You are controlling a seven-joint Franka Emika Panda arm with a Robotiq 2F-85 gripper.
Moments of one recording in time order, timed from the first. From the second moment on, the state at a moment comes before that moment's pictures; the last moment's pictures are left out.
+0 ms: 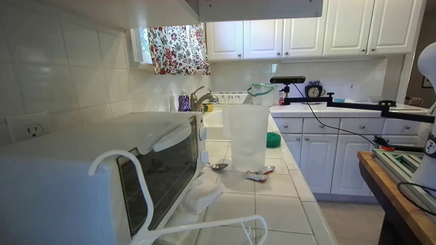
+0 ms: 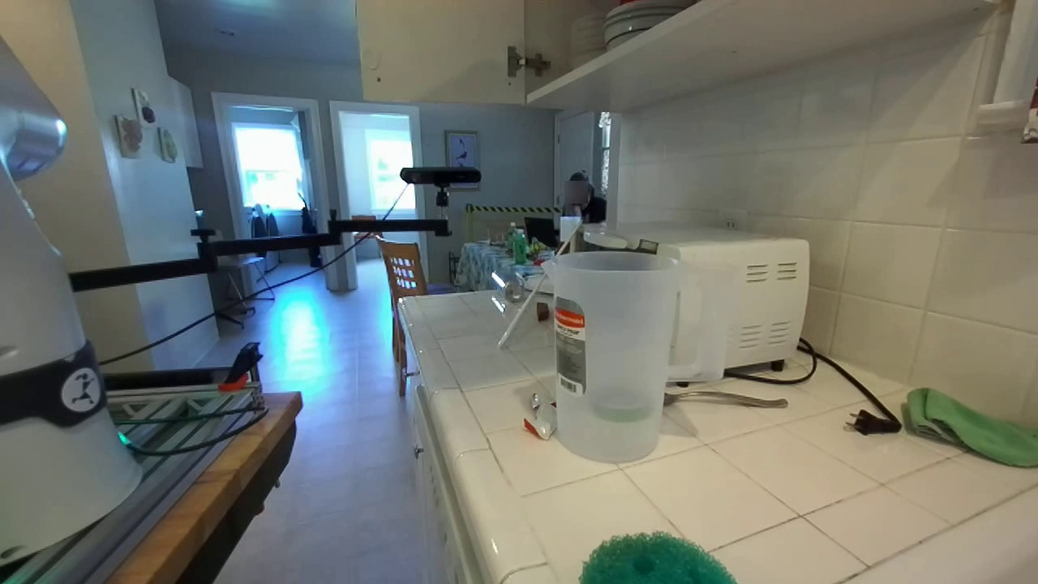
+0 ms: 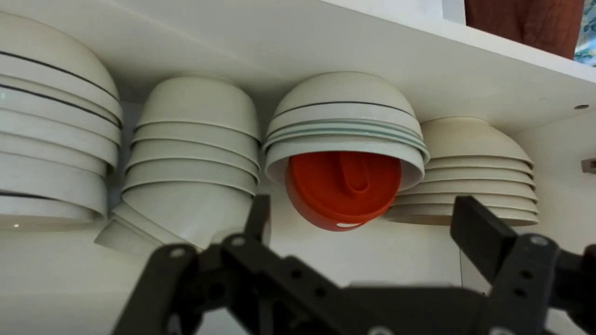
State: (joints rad) arm 0.34 -0.28 0.11 -1.88 0.15 2.64 -0.20
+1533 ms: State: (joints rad) arm 0.26 -0.05 0.17 -1.62 0.14 2.48 -0.12
